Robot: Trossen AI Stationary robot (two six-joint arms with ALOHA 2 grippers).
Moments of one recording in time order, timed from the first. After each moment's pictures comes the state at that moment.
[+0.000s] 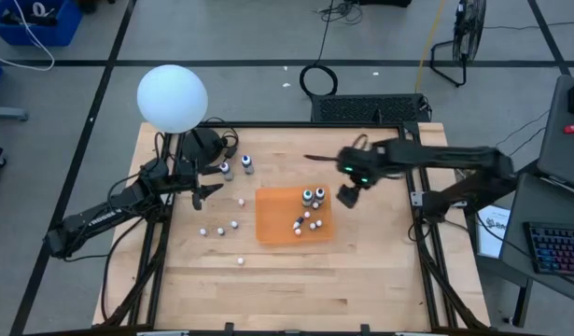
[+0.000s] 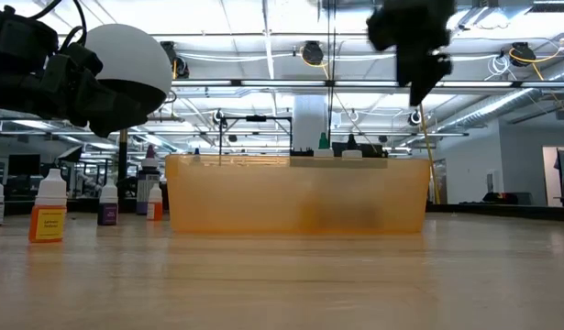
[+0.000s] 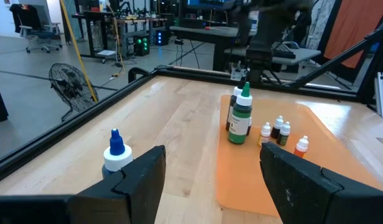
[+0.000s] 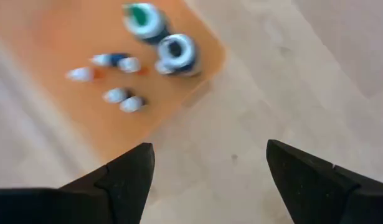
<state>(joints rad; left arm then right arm) 0.59 0.19 0.01 0.08 0.42 -0.03 -0.12 1.39 1.29 -1.16 0.01 0.56</state>
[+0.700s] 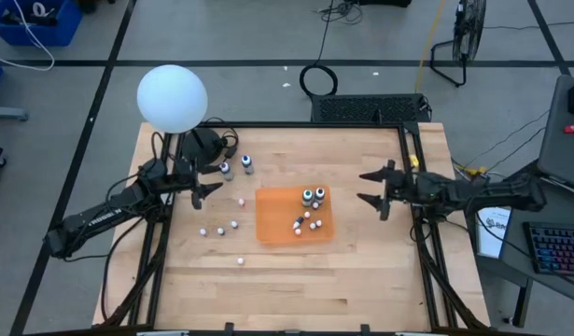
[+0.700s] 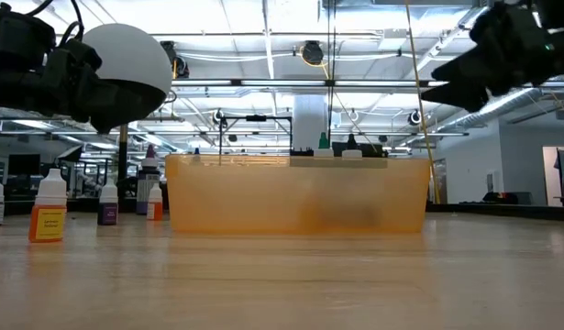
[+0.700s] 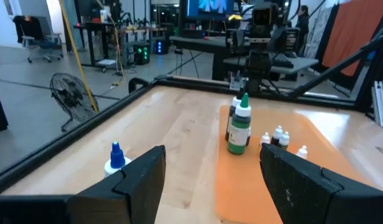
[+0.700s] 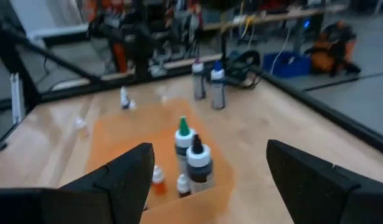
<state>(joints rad) 0.59 0.19 0.01 0.12 0.42 -0.04 0.01 0.35 0.21 -0.02 0.24 0.17</state>
